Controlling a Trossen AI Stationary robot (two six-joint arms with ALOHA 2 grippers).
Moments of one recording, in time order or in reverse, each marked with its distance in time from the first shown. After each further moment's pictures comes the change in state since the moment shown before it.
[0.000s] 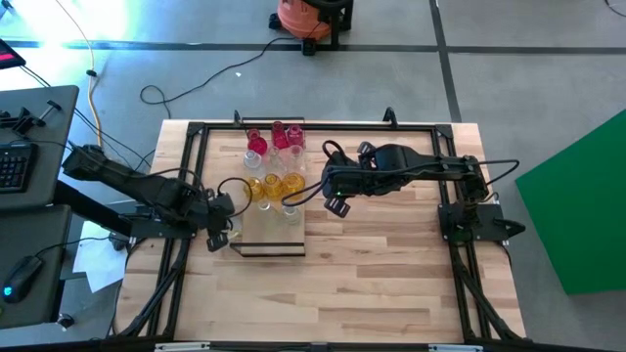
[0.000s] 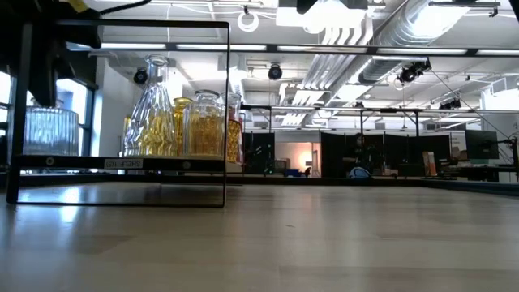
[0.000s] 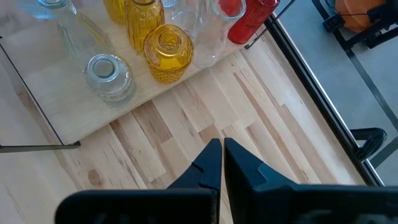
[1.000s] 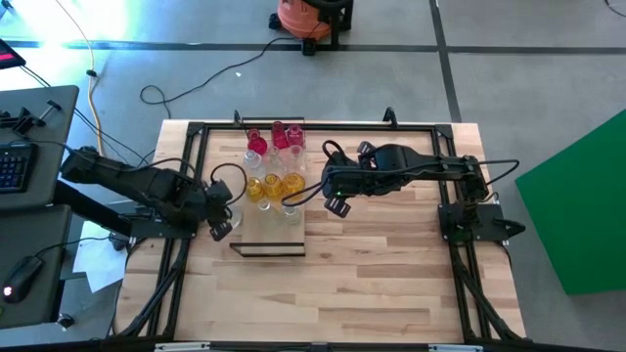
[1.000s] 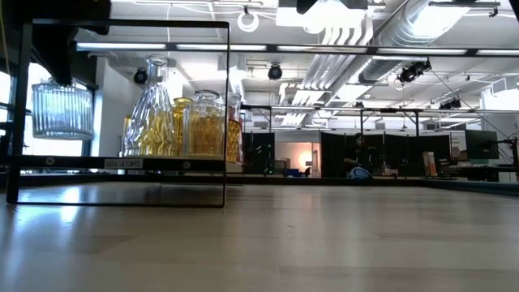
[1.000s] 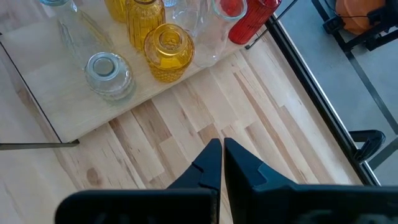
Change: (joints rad) left arm 0.066 0.000 0.126 -0.112 -0.054 -0.133; right arm 0.000 0.000 0.000 0.000 -0.001 -0.015
